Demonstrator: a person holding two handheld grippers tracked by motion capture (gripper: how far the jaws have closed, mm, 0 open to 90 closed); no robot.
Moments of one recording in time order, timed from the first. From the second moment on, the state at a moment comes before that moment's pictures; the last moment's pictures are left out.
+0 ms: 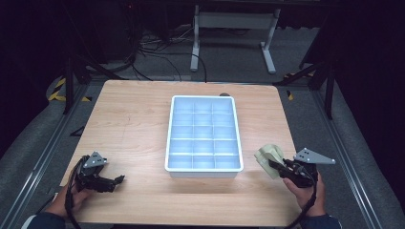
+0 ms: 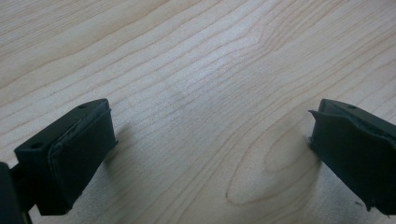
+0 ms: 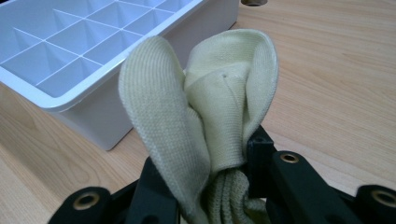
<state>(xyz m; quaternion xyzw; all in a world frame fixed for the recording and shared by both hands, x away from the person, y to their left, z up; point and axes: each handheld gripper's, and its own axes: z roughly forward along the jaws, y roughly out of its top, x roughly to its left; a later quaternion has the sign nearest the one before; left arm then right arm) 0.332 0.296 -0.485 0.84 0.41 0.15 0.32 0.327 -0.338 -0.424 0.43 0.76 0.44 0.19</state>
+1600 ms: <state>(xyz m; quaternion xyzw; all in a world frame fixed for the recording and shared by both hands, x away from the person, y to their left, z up) 0.332 0.296 -0.485 0.84 0.41 0.15 0.32 0.343 -0.301 -0.385 0.36 0.78 0.46 0.22</state>
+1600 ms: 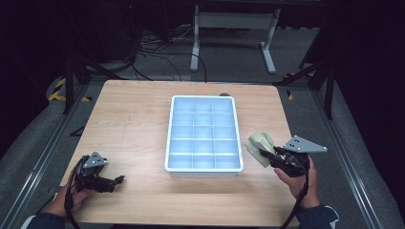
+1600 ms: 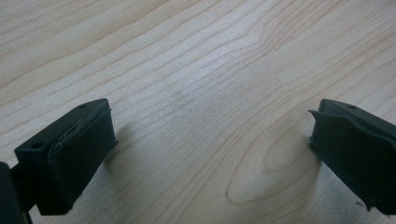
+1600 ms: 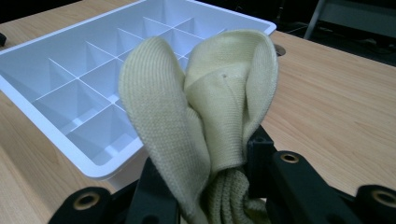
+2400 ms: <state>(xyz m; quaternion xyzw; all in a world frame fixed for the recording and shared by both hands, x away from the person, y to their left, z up) 0.332 0.296 -0.485 0.84 0.41 0.15 0.32 0.361 -0.274 -0.379 0.33 0.79 0.46 0.21</state>
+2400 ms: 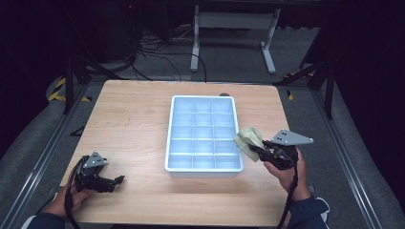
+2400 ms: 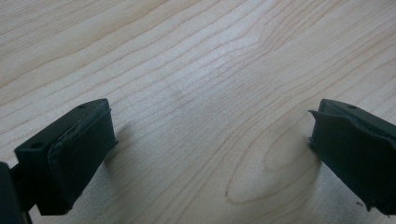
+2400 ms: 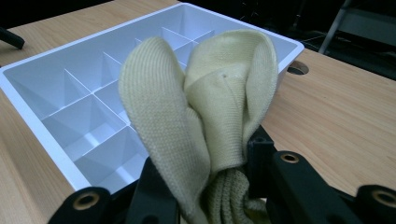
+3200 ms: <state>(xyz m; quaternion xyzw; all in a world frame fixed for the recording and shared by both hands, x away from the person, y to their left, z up) 0.332 0.296 -0.485 0.84 0.41 0.15 0.32 0.378 -0.256 -0.378 0.32 0.81 0.44 0.21</state>
